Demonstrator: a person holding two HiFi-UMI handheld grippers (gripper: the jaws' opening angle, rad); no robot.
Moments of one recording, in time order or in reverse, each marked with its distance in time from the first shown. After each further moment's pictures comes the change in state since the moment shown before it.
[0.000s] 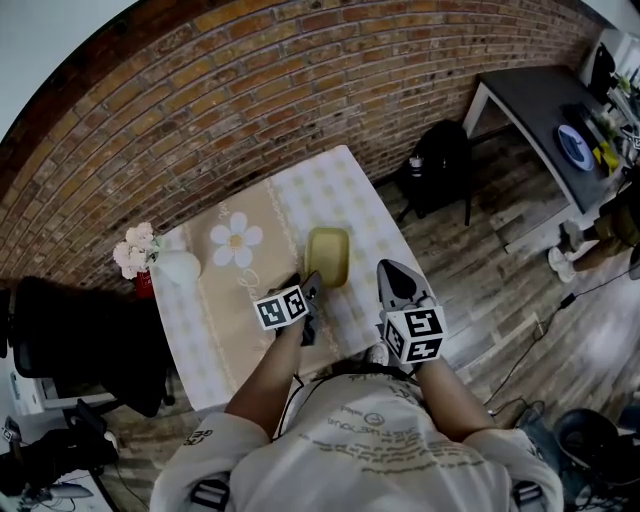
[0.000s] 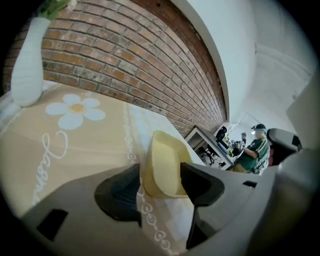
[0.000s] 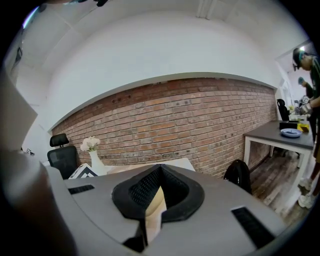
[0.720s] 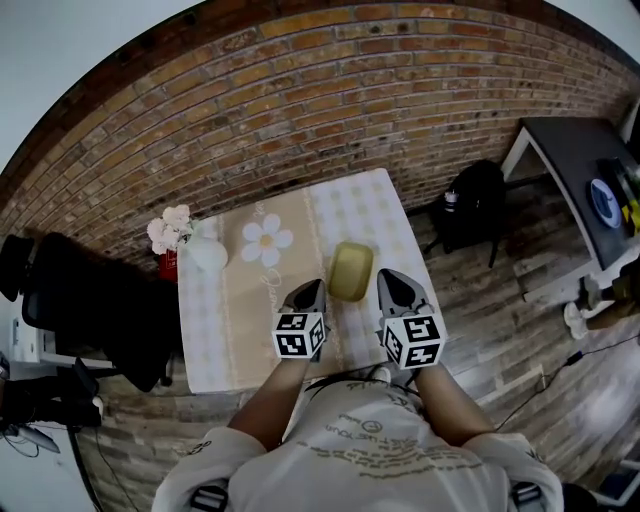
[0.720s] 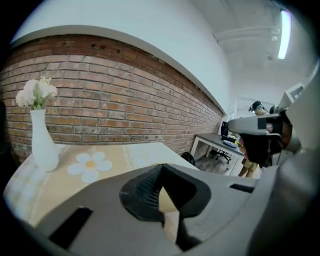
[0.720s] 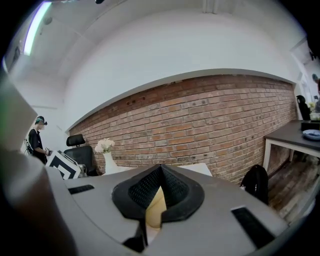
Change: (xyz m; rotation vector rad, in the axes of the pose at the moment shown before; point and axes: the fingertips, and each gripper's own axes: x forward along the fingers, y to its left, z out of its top) left arm -0.081 -0.058 0.048 0.339 -0.262 0.142; right arm 0.023 0.031 0.016 -0.051 -0.015 0.188
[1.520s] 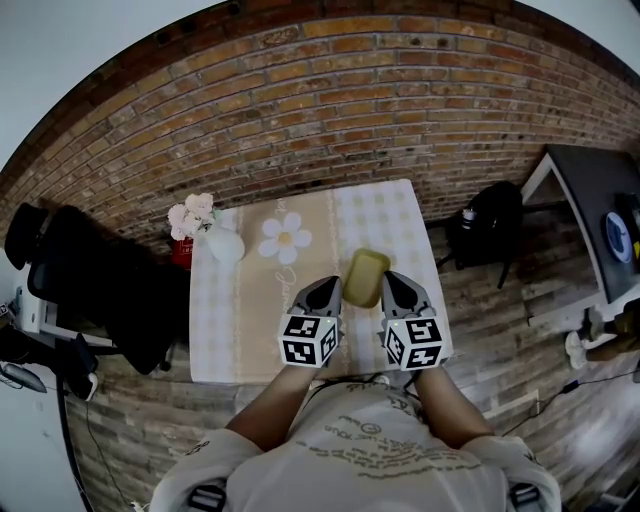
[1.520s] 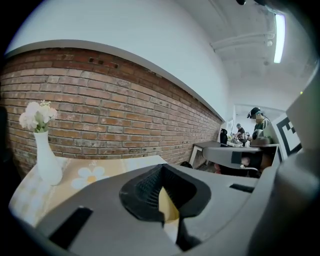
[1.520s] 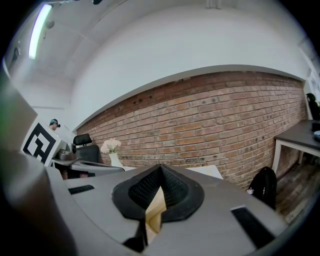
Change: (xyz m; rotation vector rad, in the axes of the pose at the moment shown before) left arm -0.035 -0.017 0.062 -0.001 -0.088 -0.007; right arm 0.026 0.026 0.010 -0.022 0.010 0.077
